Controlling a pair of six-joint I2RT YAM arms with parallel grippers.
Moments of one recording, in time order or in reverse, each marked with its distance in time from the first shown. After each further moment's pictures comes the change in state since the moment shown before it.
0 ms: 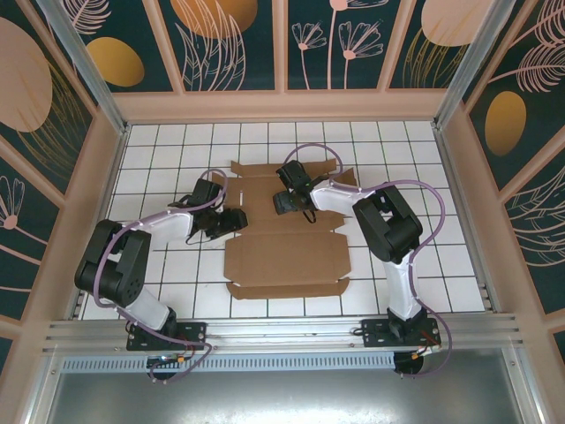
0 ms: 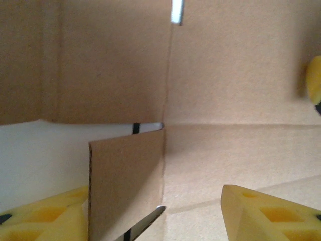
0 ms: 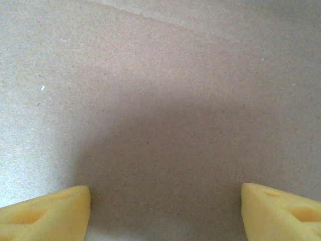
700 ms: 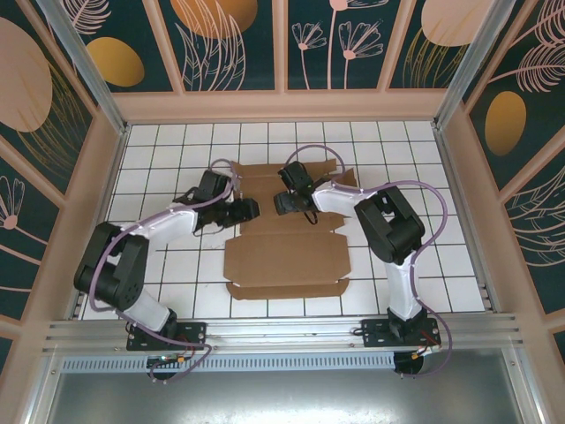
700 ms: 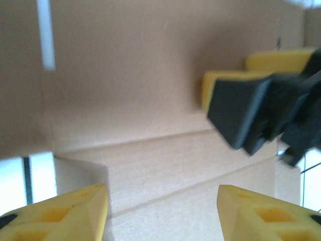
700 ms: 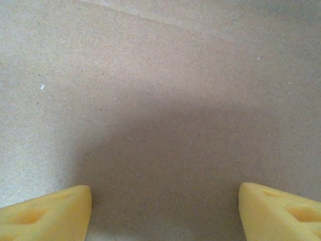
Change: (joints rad) left arm -0.061 -0.049 0.117 -0.004 0.040 -0.009; right arm -0.005 -0.032 -0.044 0.034 -0.017 0.006
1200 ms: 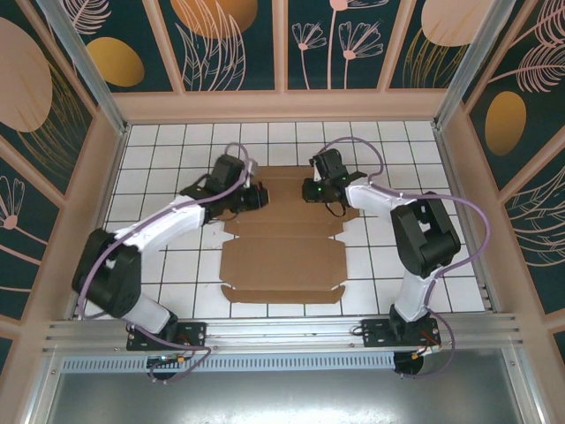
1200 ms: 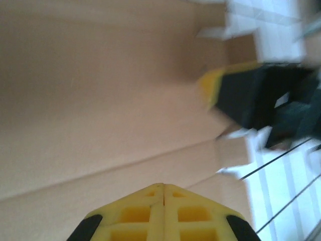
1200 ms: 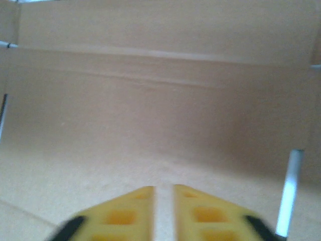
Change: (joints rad) left arm -0.145 0.034 0.120 -0.020 -0.049 0.003; right arm -0.181 -0.206 -0.129 0.030 -0.237 0.112
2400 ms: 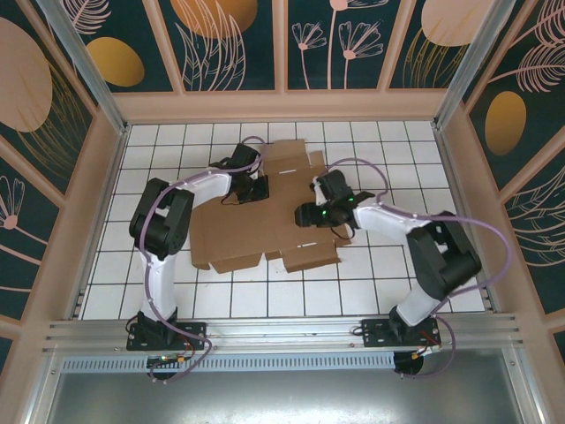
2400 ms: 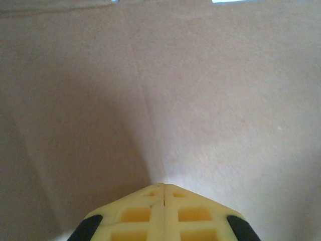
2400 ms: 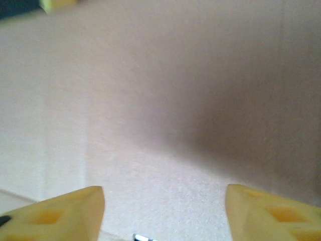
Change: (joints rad) left arm 0.109 0.462 0.361 -0.114 -0.026 0.090; right arm 0.043 -0.230 -0.243 -0.019 -0.132 0.027
